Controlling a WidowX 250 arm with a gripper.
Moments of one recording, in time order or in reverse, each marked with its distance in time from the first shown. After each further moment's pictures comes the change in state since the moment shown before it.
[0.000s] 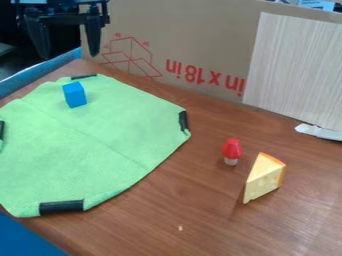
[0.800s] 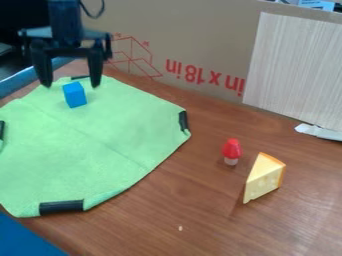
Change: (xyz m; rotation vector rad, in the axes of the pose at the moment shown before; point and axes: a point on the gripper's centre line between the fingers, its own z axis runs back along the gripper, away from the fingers) arm -0.022 0.000 -0.037 0.048 0.076 -0.085
